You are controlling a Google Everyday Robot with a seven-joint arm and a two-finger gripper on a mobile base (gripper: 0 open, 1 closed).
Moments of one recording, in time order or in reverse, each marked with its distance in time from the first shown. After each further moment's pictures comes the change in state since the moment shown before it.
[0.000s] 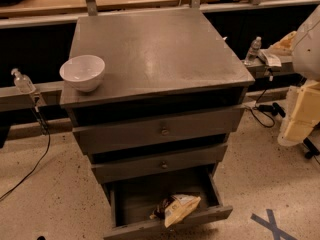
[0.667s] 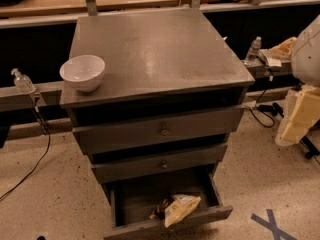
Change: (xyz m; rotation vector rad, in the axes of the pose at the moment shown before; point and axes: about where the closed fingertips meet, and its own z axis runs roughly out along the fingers) arm 0.007 -0.006 0.016 0.009 -0.054 -0.009
